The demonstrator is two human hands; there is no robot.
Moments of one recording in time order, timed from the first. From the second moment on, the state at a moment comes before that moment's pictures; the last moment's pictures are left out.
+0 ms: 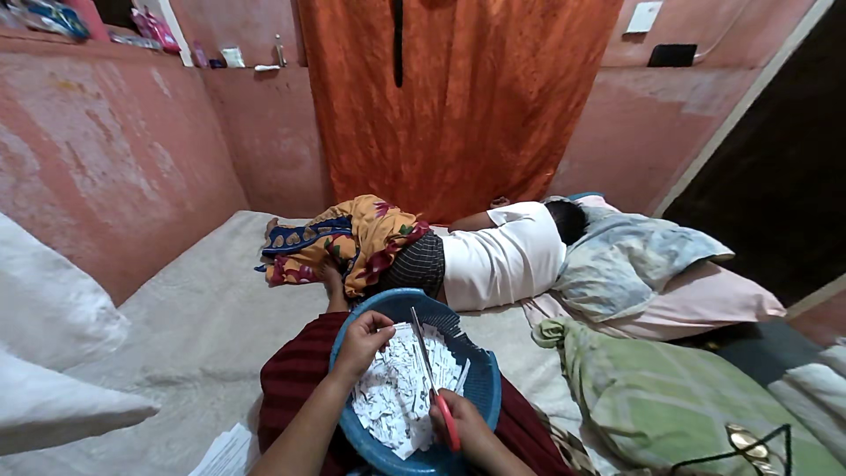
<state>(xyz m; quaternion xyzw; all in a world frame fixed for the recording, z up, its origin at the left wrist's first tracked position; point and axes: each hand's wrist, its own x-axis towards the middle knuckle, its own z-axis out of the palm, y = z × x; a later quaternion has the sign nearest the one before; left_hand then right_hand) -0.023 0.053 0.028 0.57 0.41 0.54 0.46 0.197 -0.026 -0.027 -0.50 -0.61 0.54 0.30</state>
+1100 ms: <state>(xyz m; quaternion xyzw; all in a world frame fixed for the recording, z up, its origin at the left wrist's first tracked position) -0.016 0.046 0.030 0.58 0.43 0.50 0.48 0.196 -0.024 -0.025 -0.51 -0.62 0.52 0.28</state>
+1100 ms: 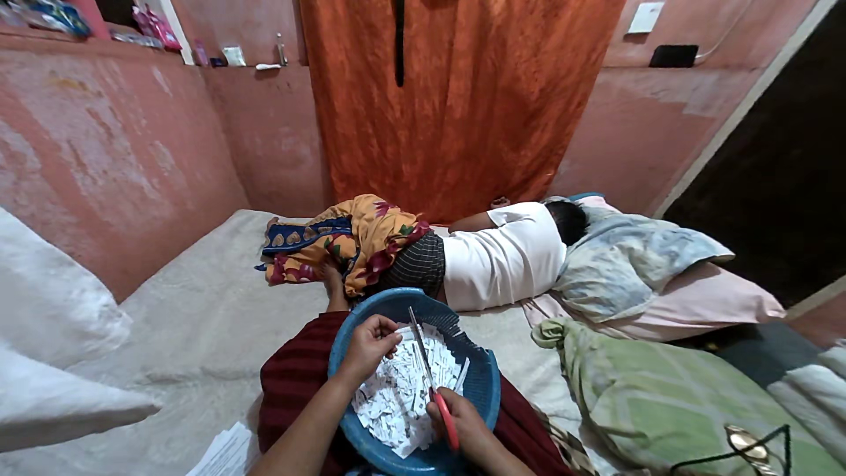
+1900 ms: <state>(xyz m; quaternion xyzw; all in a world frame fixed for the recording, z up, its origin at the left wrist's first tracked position) -0.016 0.046 0.031 0.57 0.42 0.50 0.50 0.196 -0.024 -0.025 -0.52 -0.63 0.53 0.24</state>
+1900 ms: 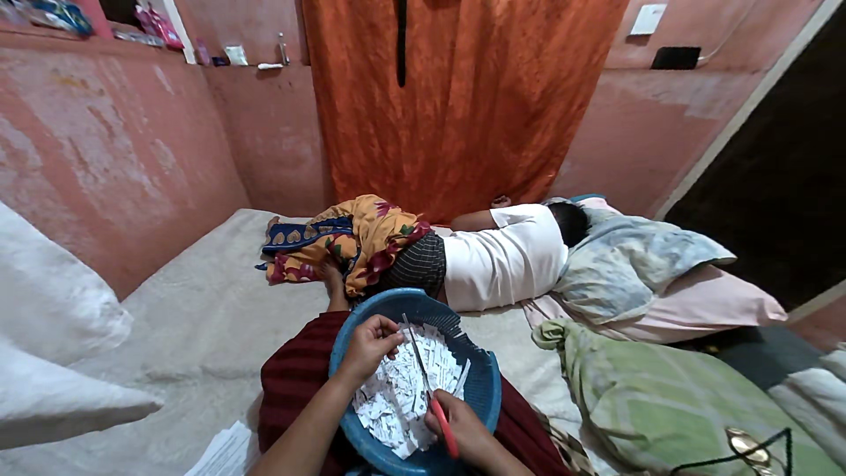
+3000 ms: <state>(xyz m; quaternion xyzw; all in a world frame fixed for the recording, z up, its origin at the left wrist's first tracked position) 0.025 0.047 0.016 0.88 0.44 -0.07 0.17 0.198 -0.033 -0.026 -0.48 -0.59 0.53 0.39</state>
